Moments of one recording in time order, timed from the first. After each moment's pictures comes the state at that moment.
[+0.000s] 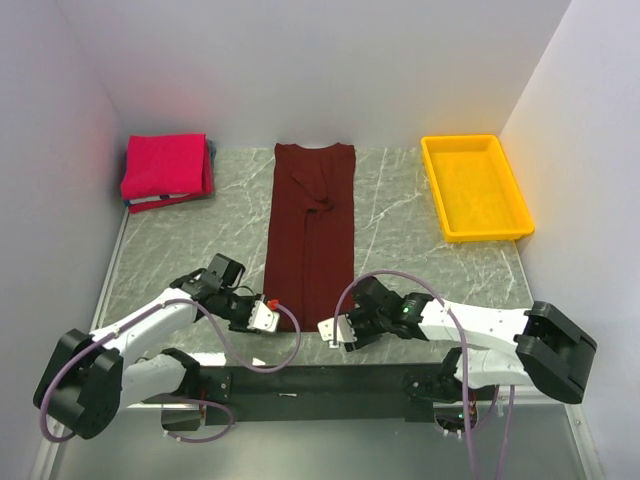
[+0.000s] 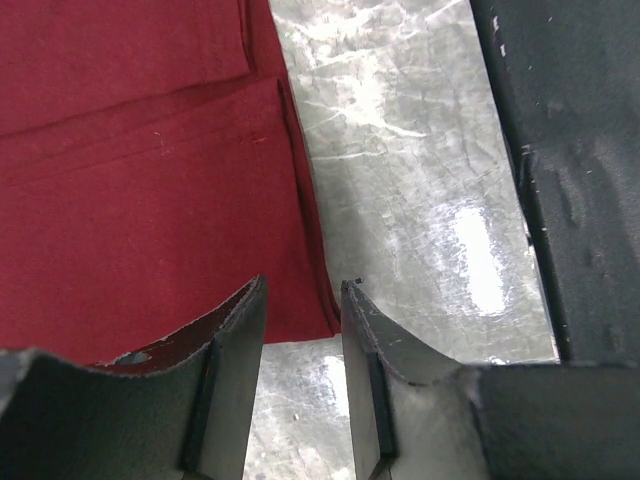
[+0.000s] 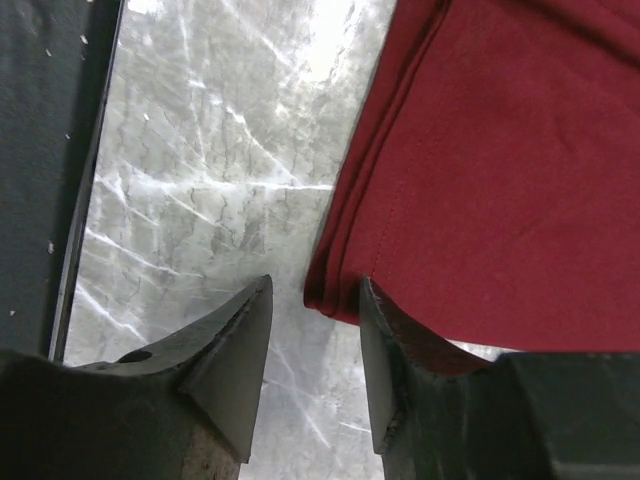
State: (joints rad) left arm -0.48 1.10 0.49 -0.57 0.73 1.26; right arm 0.98 1.20 0.50 -0.30 -0.28 -0.91
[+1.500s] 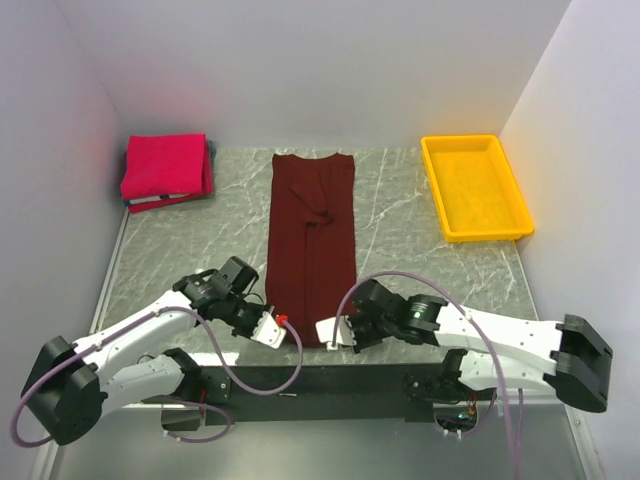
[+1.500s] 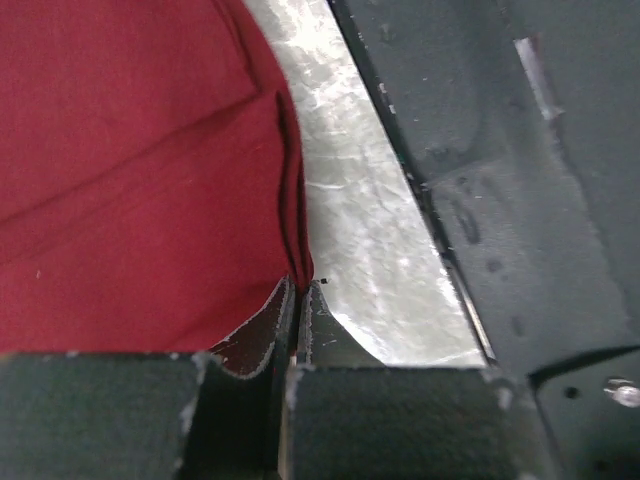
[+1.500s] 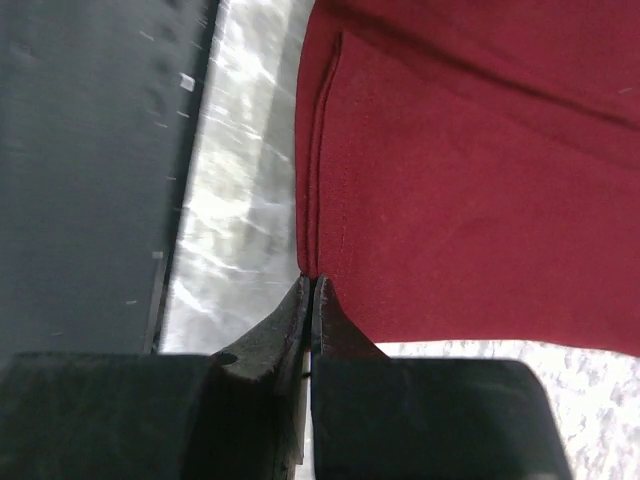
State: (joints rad) left arm -0.68 1.04 0.60 -0.74 0.67 1.25; right arm 1.08 1.08 0.59 -0.47 -0.24 -0.75
